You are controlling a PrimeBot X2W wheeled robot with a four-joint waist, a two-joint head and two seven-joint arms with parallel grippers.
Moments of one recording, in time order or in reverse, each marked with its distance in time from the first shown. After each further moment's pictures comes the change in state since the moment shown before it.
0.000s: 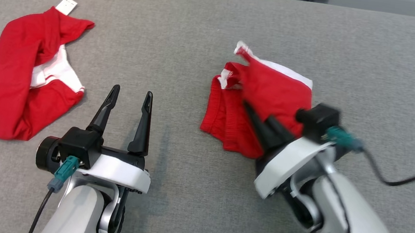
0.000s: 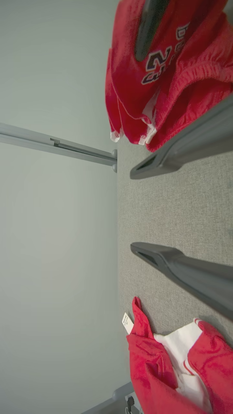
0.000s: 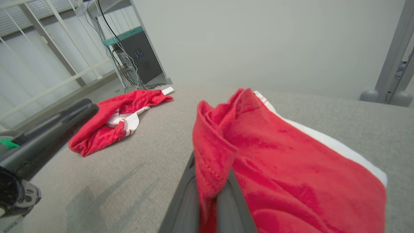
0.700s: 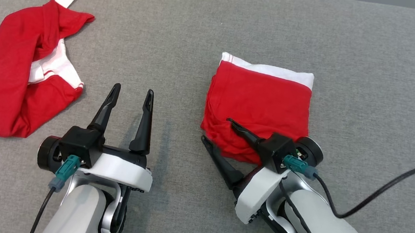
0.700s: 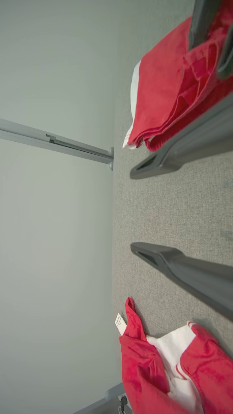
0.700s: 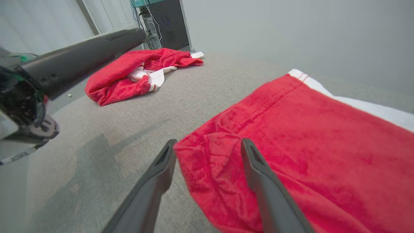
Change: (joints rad) left arm -0.004 -0.001 -0.013 -0.007 -0.019 0.020 0.000; right arm -0.040 -0.004 0.260 0.150 -0.072 0.000 -0.130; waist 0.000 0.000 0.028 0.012
